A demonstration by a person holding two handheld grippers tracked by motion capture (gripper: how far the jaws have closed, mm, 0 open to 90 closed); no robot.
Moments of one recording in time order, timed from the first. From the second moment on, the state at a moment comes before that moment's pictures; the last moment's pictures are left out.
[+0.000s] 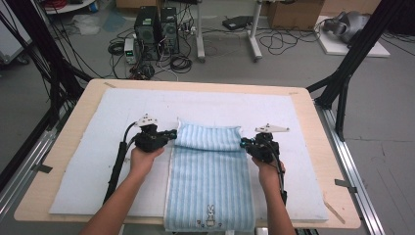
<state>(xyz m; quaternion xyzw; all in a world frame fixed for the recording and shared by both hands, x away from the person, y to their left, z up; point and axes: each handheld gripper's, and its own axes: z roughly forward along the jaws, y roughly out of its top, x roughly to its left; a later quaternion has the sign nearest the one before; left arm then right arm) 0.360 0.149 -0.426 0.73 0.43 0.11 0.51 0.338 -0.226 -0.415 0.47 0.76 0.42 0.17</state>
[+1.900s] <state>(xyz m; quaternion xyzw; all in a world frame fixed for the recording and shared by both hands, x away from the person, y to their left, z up) 0.332 0.158 -0.425 0.74 0.40 0.05 0.54 0.325 -0.219 -0.409 0.45 0.76 0.43 0.16</state>
